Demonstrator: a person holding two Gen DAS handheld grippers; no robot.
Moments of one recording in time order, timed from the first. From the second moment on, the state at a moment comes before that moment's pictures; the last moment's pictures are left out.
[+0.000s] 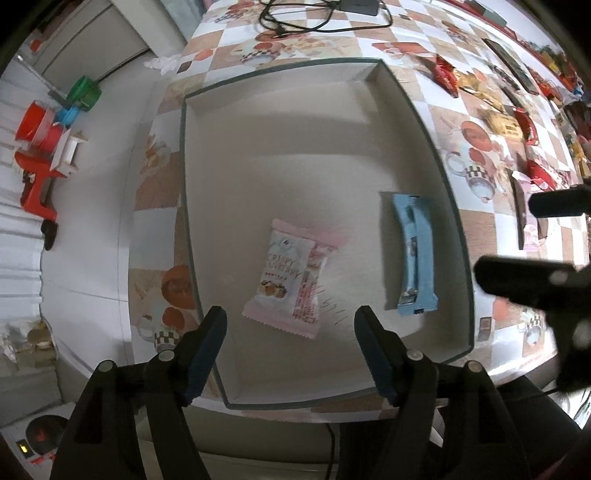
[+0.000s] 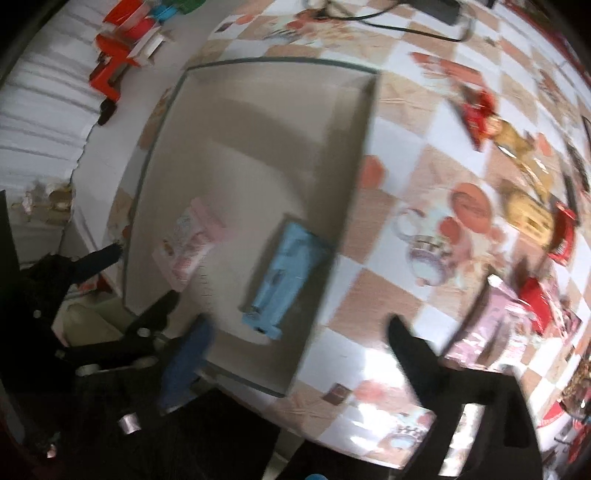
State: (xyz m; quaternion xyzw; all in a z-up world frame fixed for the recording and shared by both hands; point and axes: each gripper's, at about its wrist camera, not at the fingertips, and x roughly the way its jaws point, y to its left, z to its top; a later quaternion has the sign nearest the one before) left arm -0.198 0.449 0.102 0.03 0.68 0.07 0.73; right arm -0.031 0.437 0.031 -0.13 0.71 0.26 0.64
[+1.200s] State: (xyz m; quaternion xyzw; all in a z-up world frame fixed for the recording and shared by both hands) left arm -0.148 0.284 0.033 0.12 0.74 -0.11 0.66; right arm -0.142 0.157 0.000 -0.05 0.79 0.05 0.61
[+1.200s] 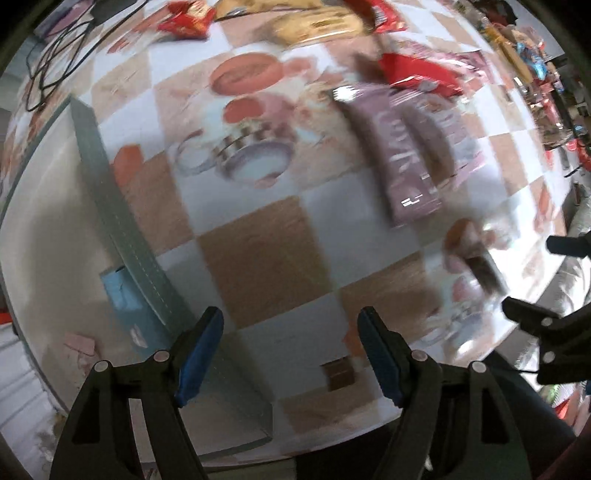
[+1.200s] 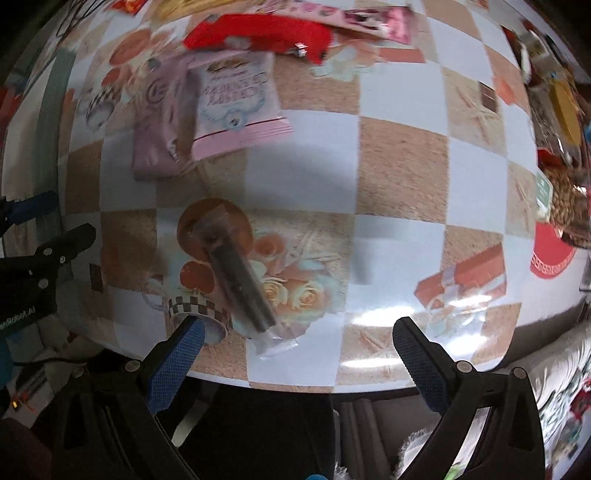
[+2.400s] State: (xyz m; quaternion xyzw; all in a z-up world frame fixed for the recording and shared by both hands) left arm -0.040 0.214 0.010 0.06 0.74 -0.04 0.67; right arm -0.129 0.134 -0.018 -0.05 0.79 0.04 0.61
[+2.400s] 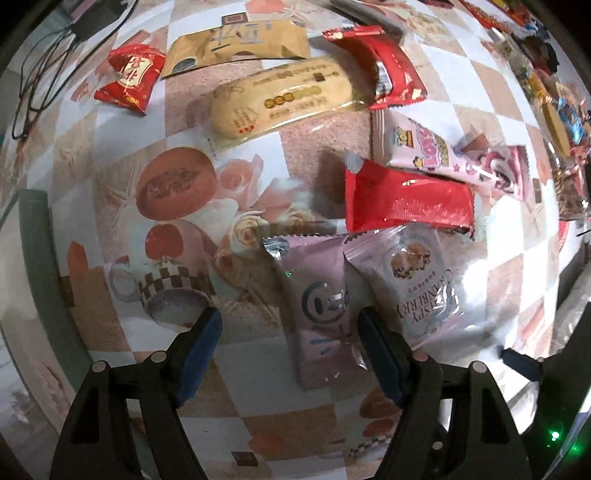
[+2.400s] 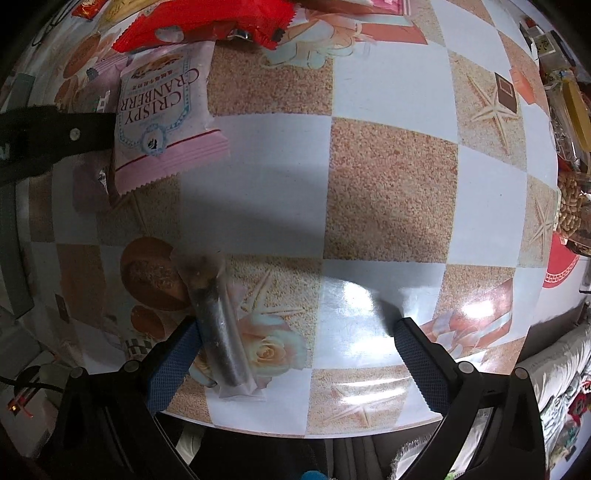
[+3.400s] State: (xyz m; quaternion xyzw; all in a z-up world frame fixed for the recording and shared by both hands) left arm -0.113 0.222 0.068 0.06 0.72 -0.08 0.68; right arm -0.142 0.145 0.014 0.01 0.77 0.08 0.64
